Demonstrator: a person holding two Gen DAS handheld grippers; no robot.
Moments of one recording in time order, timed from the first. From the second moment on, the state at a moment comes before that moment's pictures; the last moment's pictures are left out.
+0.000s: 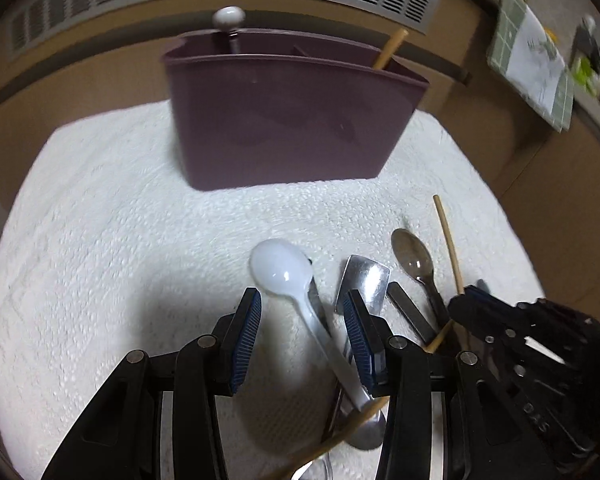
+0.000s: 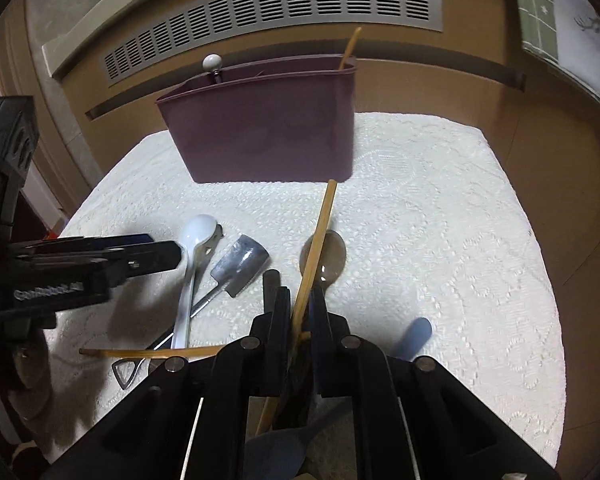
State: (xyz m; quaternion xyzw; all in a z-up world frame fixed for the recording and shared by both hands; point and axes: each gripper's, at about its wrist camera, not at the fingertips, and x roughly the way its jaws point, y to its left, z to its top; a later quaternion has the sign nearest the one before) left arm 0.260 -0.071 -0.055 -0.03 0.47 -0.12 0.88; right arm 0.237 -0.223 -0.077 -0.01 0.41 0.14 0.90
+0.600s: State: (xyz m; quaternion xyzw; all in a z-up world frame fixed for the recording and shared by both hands) left arm 0.273 -0.031 -0.059 -0.07 0.49 -0.16 0.86; right arm 0.234 -0.218 -0.082 -0.02 0.41 0.16 0.90
